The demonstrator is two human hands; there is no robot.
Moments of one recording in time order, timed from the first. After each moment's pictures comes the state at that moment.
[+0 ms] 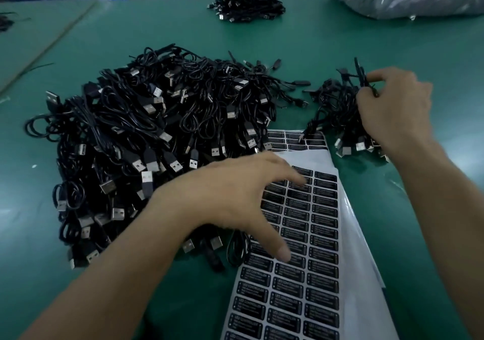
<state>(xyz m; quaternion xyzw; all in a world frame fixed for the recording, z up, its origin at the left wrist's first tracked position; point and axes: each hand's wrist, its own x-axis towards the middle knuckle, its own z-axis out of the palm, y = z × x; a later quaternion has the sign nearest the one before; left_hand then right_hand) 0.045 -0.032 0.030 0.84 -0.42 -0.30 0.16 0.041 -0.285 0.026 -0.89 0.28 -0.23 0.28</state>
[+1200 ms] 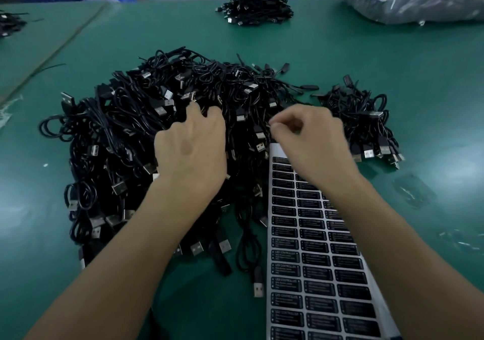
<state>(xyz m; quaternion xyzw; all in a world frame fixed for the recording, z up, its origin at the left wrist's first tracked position) 0.065 -0.017 0.021 0.99 -0.09 0.13 0.03 0.035 -0.181 0.009 -0.89 0.06 -0.18 0.42</state>
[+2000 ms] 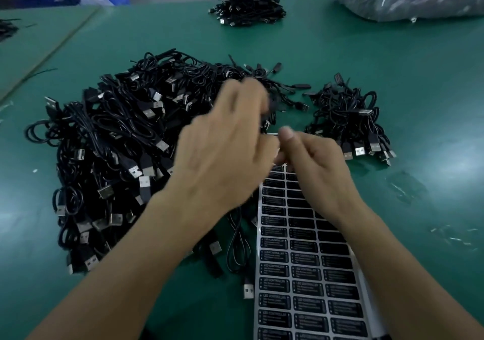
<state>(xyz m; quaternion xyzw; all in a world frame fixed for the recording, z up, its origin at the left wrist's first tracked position) 0.034 -0.040 0.041 0.89 -0.33 0.20 0.24 0.001 -0.191 -0.017 -0.84 -0.02 -0.19 0.51</state>
